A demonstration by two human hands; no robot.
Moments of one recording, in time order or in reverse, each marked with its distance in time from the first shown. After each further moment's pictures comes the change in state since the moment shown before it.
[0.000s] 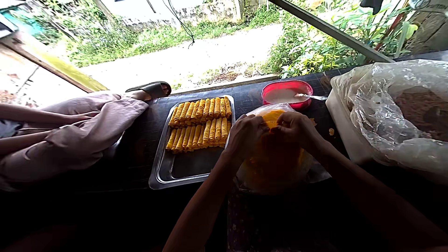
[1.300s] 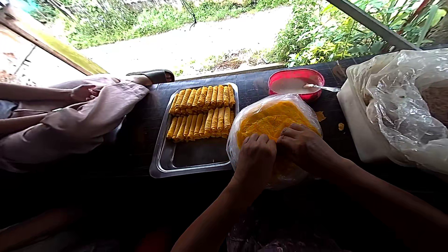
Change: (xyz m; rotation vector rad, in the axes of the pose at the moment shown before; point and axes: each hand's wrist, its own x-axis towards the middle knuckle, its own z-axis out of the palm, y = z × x) left_hand -0.062 0.049 0.011 0.237 0.060 0.029; right_hand -0.042 -0.020 0.009 -0.259 -0.121 -0.441
